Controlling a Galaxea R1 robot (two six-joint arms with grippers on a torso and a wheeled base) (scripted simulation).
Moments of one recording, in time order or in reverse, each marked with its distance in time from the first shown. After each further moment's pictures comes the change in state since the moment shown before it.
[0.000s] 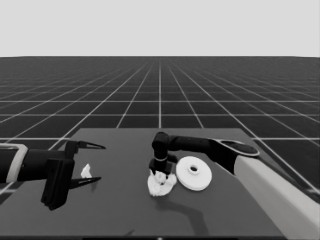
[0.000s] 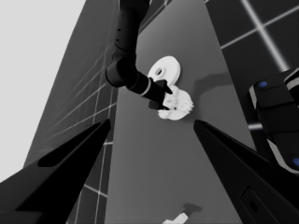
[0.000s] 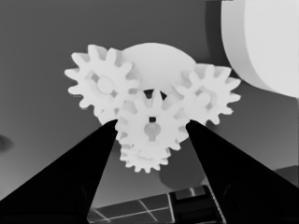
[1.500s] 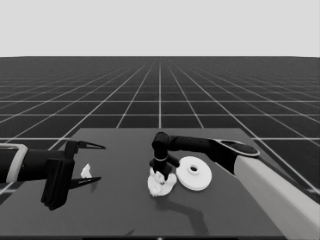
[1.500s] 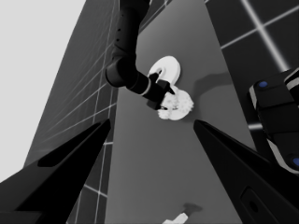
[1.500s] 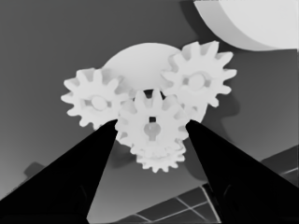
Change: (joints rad) left arm 0.000 0.000 0.000 0.000 0.000 0.000; right arm 0.000 0.000 0.000 0.000 0.000 0.314
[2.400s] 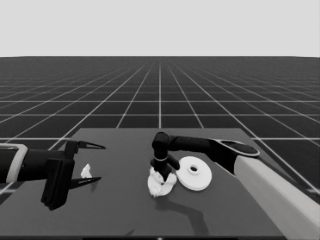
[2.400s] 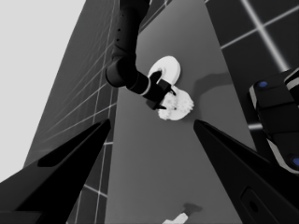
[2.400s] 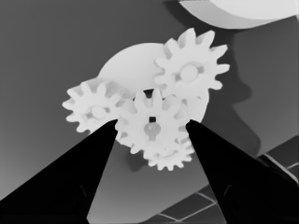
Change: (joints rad) left arm 0.000 0.000 0.000 0.000 0.000 0.000; right arm 0.000 0.000 0.000 0.000 0.000 0.188
